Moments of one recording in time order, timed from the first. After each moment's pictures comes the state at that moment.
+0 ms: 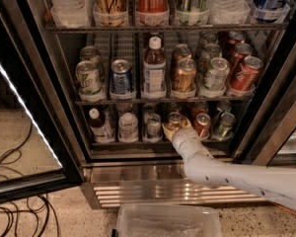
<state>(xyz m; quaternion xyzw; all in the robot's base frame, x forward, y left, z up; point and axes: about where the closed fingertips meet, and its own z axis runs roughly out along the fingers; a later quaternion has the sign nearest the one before) 0.692 -0.122 0.607 -0.16 0.76 0.01 0.63</state>
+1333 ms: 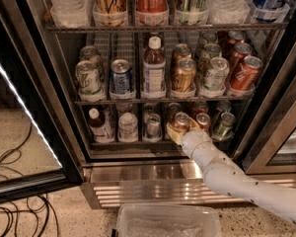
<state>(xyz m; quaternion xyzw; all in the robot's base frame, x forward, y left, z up) 0.654 -0.132 0.648 -0.16 0.73 0.10 0.66</state>
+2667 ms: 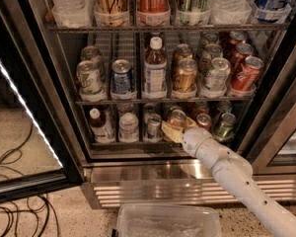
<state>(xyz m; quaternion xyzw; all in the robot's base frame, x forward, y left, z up) 0.642 -0.112 0.673 -0.18 0.70 0.23 0.65</state>
